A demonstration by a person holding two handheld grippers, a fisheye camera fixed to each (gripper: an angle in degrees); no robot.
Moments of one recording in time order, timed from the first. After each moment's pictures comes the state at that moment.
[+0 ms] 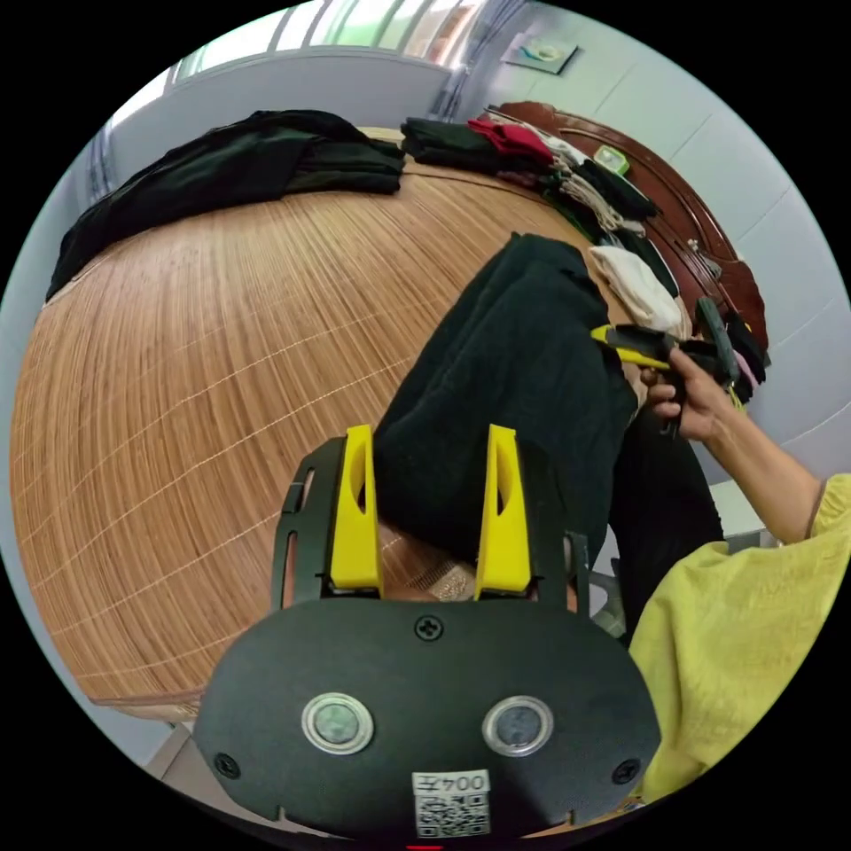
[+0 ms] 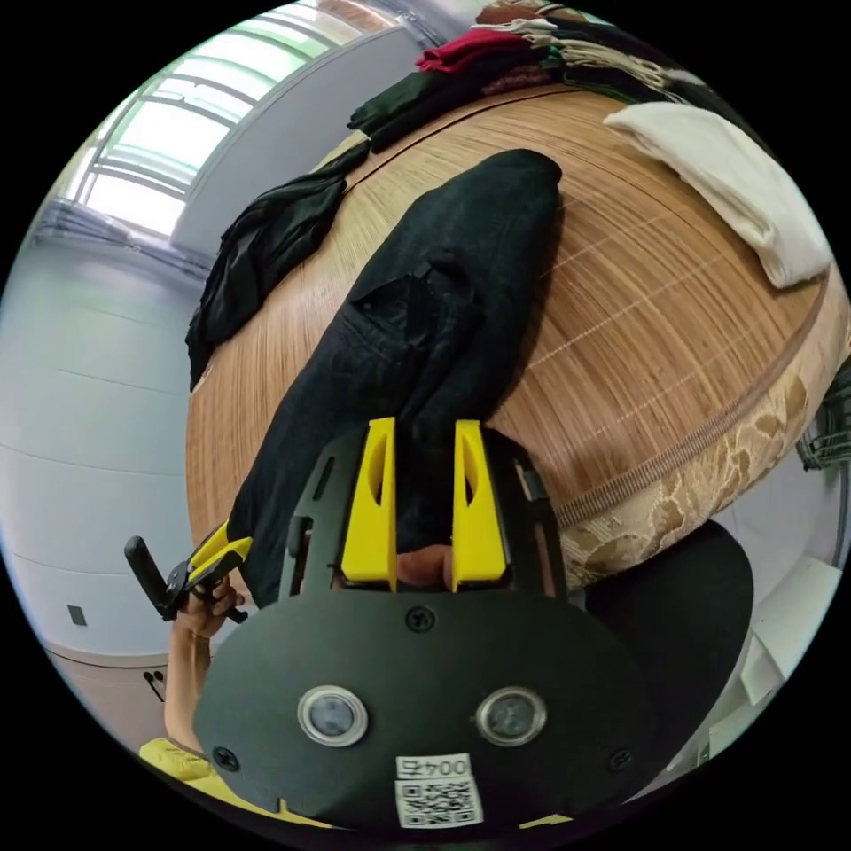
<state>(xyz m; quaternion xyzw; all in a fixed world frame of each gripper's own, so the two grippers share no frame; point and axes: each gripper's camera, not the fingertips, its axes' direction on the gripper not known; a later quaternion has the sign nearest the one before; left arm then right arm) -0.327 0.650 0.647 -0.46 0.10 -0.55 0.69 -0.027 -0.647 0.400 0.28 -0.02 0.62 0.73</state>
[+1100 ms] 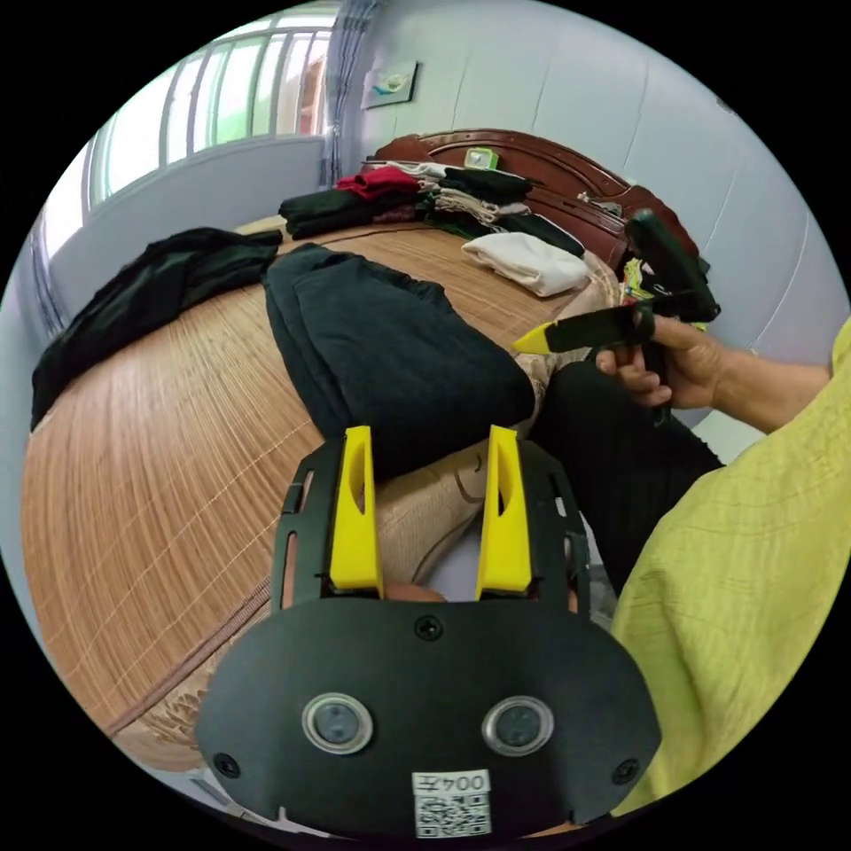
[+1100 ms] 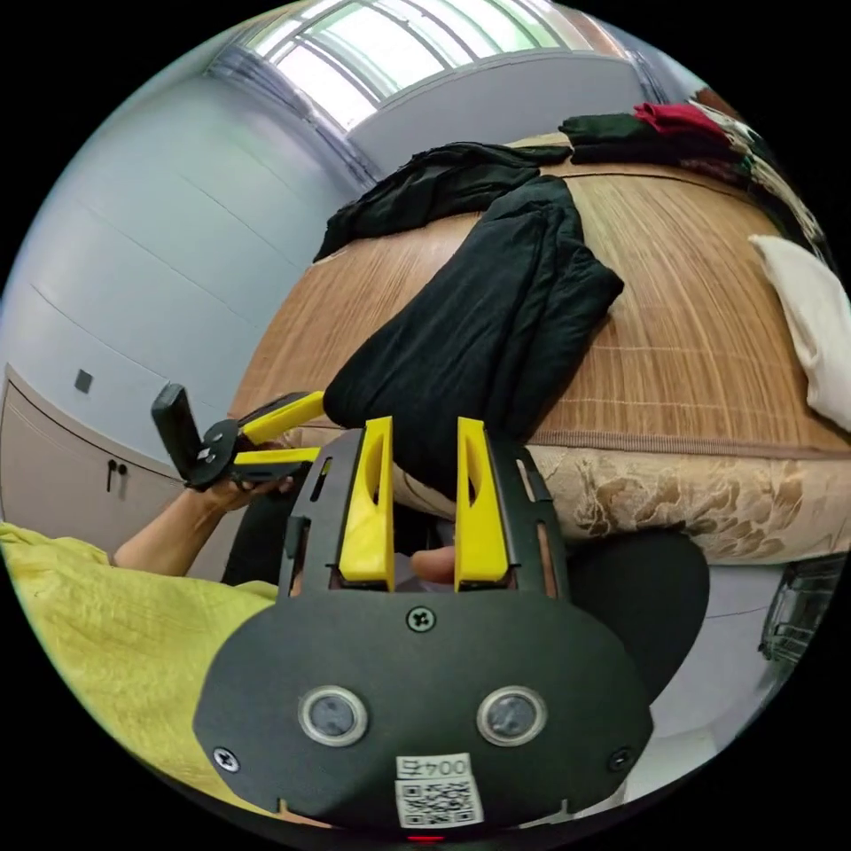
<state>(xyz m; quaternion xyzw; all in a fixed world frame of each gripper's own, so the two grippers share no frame) -0.199 0.495 0.673 -0.37 0.10 -0.44 0.81 -0.128 -0.640 0.383 0.30 -0.02 0.37 0.88</state>
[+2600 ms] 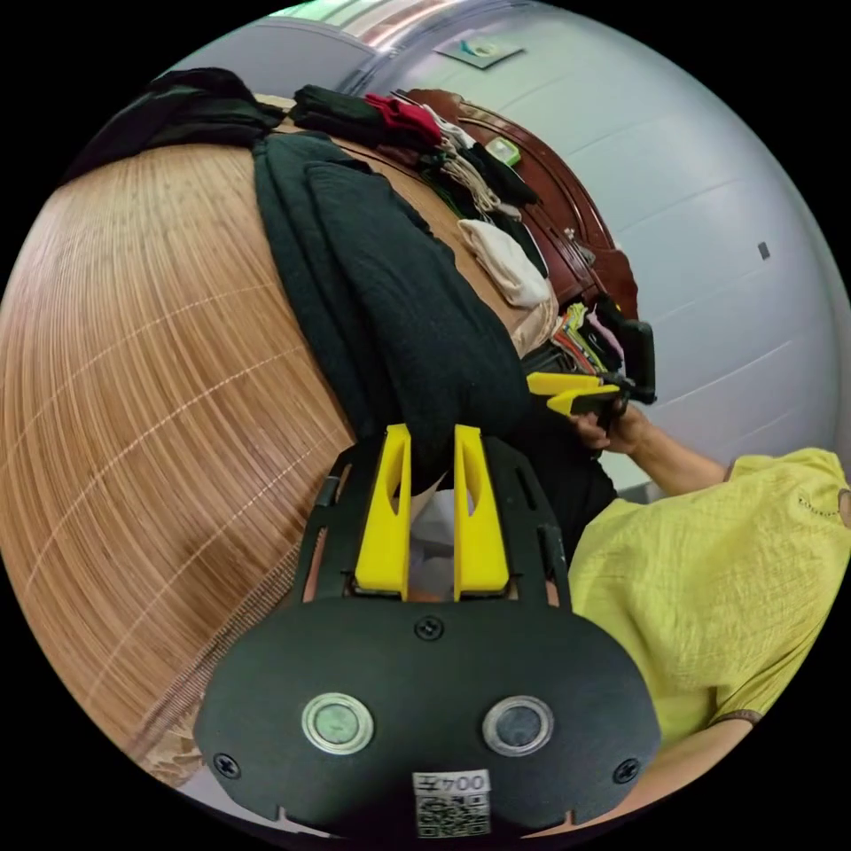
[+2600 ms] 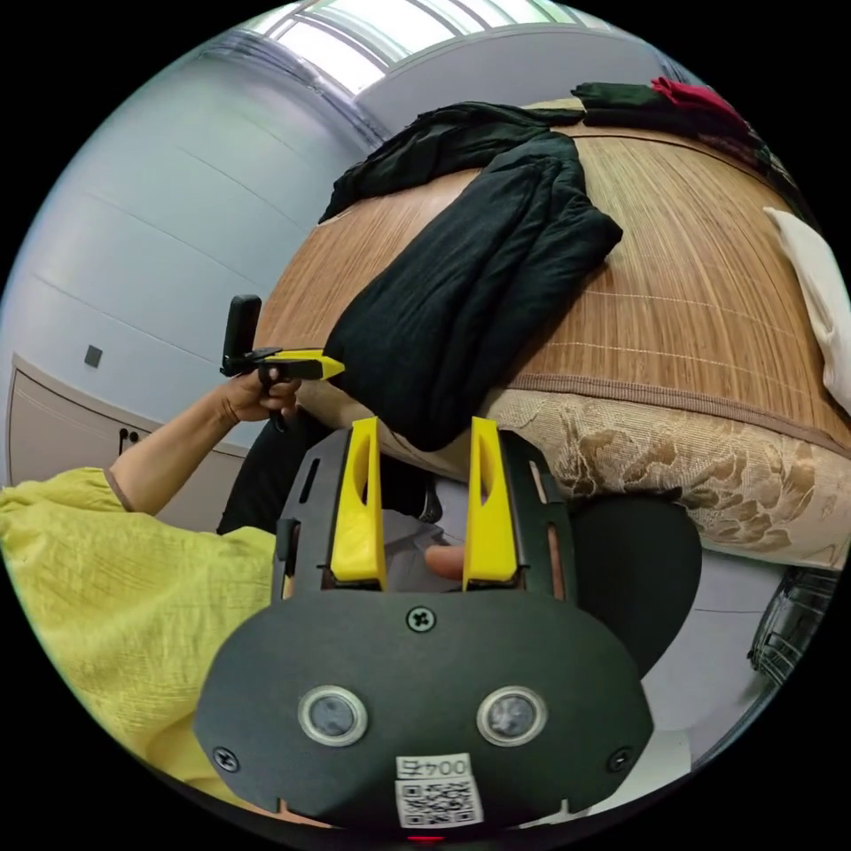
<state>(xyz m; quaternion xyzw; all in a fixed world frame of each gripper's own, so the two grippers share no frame) -0.266 0.682 0.755 -0.32 0.28 -0.62 0.66 -0.137 -0.617 0.414 0.25 -0.07 0.35 0.90</state>
